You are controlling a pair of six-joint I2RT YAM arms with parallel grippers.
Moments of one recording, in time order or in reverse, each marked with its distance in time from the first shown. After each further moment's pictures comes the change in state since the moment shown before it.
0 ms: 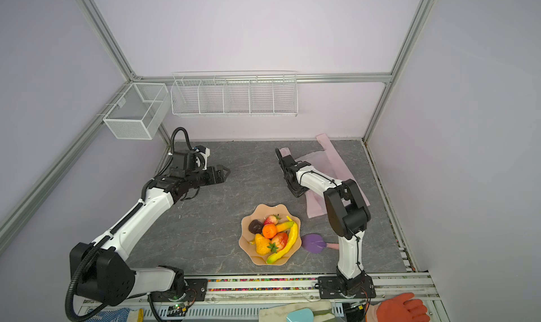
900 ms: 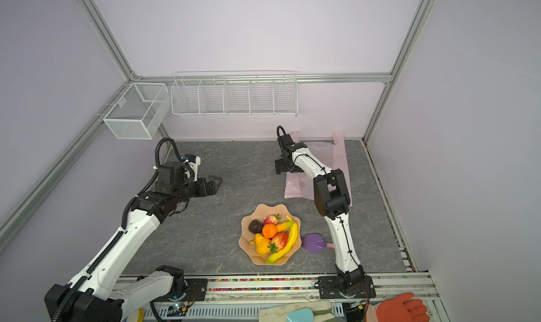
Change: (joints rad) left arm 0.006 -0.272 -0.116 -0.116 -0.063 0.058; right arm -0.074 0.478 0.716 -0.148 -0.274 0.442
